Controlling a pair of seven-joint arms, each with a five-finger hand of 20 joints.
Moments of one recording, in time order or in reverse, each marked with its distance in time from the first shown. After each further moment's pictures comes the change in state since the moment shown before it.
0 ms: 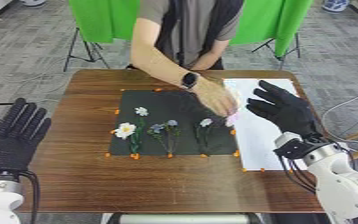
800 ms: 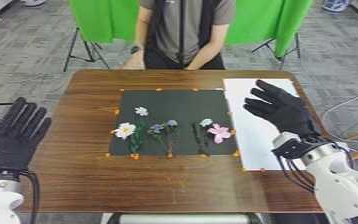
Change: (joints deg) left arm -0.1 0.2 0.1 0.0 0.1 0.0 0.0; right arm 0.4 -0.1 -0.5 -0.1 -0.2 -0.6 0.2
